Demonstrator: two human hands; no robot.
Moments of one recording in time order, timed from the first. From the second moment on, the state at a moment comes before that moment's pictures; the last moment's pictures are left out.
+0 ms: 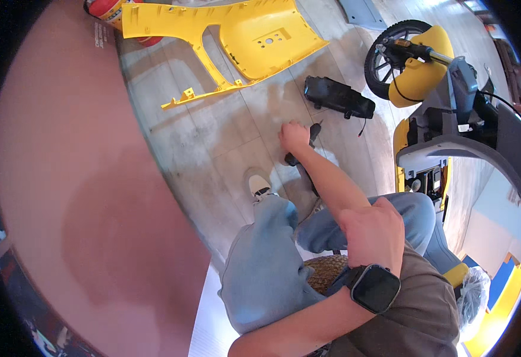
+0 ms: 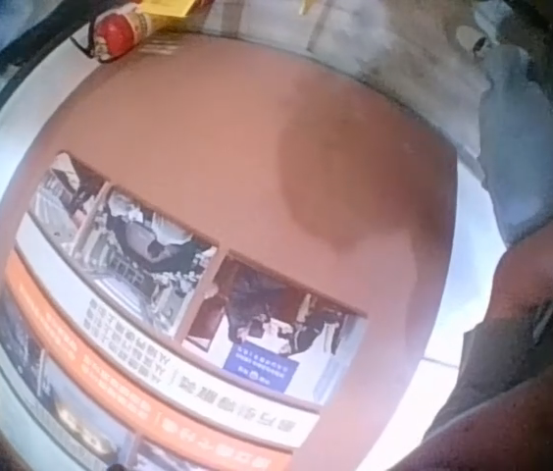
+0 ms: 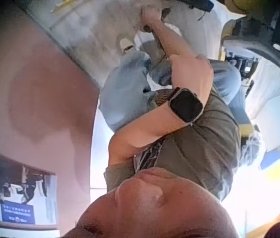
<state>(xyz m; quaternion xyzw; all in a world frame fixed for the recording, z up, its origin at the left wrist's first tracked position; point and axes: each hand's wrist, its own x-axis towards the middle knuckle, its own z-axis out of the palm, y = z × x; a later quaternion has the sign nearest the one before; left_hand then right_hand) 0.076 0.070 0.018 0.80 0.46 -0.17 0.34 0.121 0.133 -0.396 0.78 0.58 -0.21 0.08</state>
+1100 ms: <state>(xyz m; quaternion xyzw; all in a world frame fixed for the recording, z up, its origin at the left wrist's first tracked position) 0.102 0.006 -0.002 0.22 0.25 0.10 0.94 0.200 -0.107 0.026 0.69 0.59 0.01 -0.42</state>
